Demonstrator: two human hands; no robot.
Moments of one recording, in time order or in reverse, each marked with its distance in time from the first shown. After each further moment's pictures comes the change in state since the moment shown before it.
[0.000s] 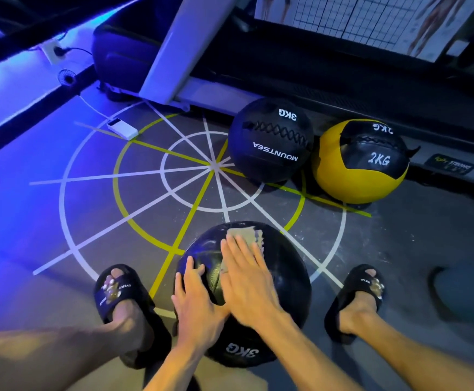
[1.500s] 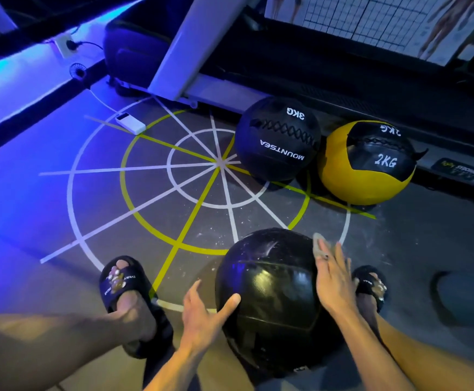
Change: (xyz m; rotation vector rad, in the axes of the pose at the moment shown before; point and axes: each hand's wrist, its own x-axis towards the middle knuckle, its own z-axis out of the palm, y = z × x) left_hand -0.015 -0.036 0.013 -0.210 -0.108 -0.333; right_hand -0.047 0.143 -0.002 0.372 0.013 0.664
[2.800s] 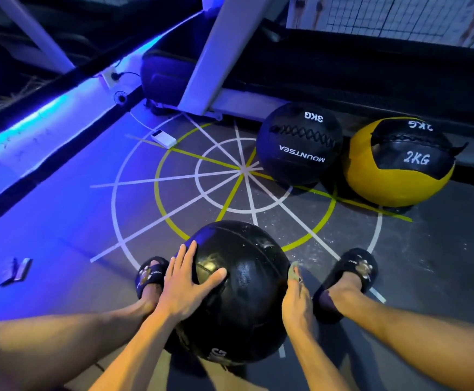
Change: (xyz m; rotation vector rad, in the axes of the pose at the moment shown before) left_hand 0.010 0.041 -0.091 0.388 0.029 0.245; right_hand -0.059 -0.047 0.095 0.578 -0.036 0.095
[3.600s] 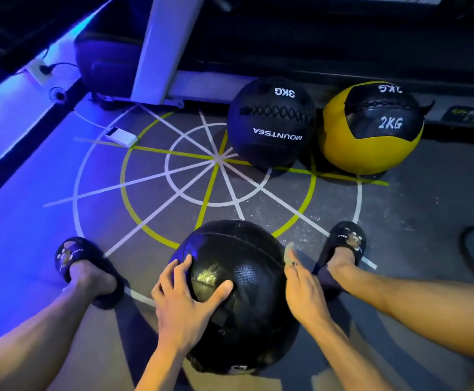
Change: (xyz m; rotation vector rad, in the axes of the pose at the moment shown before) left_hand 0.004 -0.001 0.008 0.000 0.121 0.045; right_hand -0.001 -0.046 -0.016 -0.512 -0.098 -0.143
